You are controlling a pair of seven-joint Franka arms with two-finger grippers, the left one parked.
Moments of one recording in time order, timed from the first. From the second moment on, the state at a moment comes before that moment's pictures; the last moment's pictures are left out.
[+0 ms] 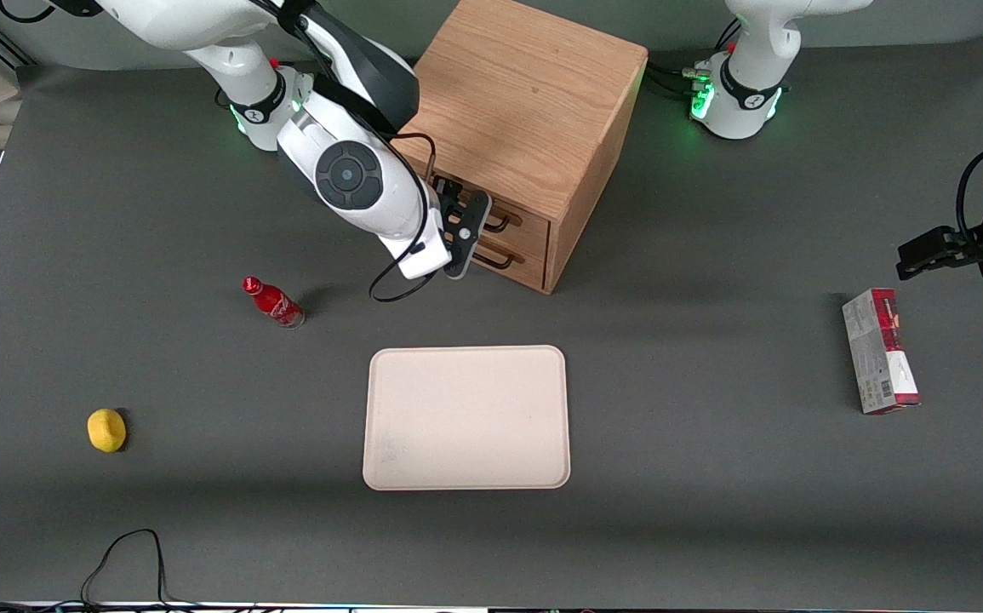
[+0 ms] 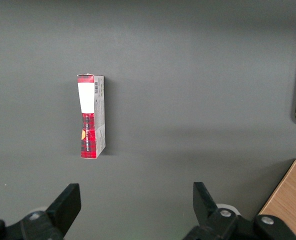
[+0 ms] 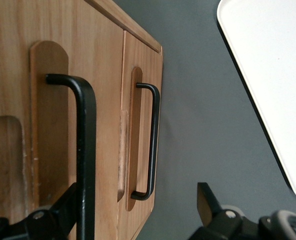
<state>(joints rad) 0.01 0.43 0.77 -1.70 0.02 1.91 -0.39</state>
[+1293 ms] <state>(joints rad) 0.00 0.53 0.56 -1.50 -0.01 1.92 -0.50</state>
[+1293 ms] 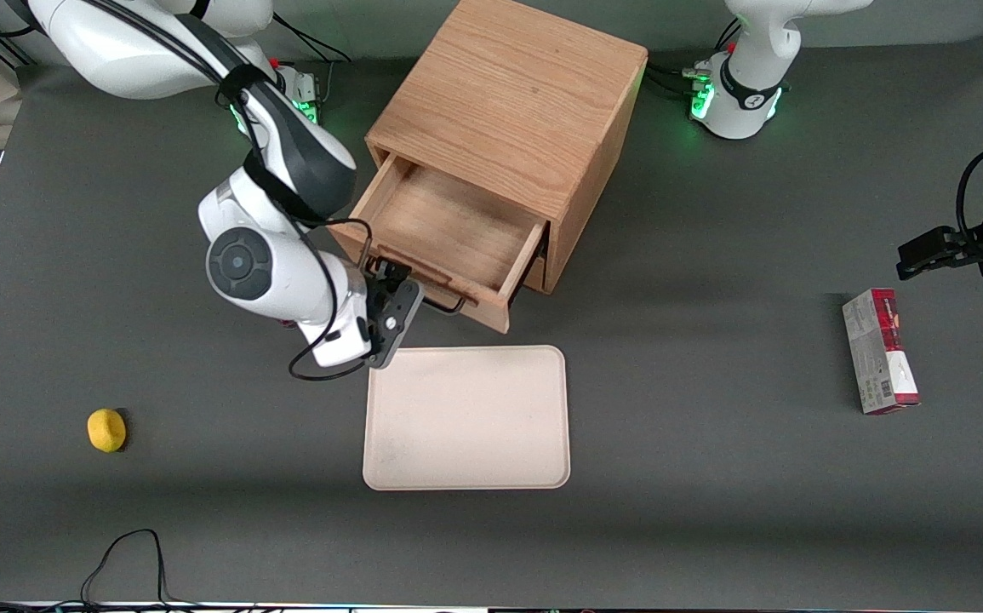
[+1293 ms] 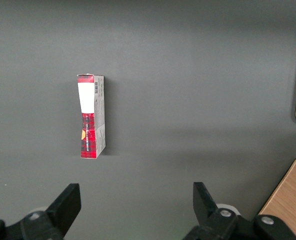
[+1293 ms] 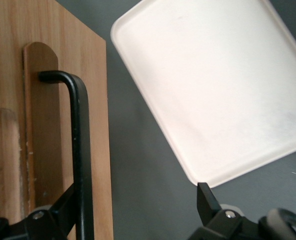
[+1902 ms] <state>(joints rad) 0.00 0.56 0.46 -1.38 -0.01 1.92 -0.50</state>
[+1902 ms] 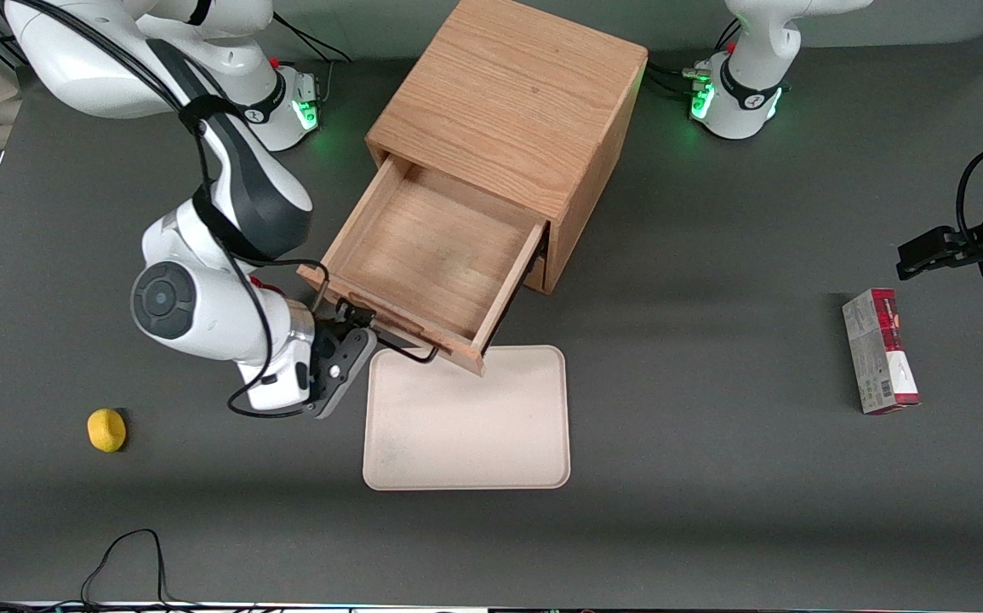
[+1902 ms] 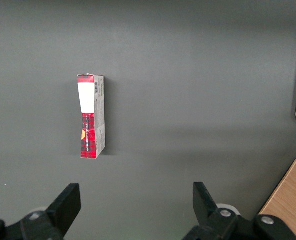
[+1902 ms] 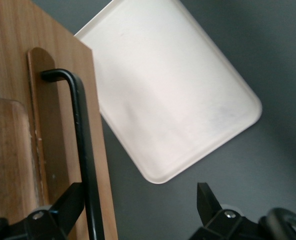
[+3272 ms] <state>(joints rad) -0.01 -0.16 0.01 -1.81 0.02 1.62 -0.13</state>
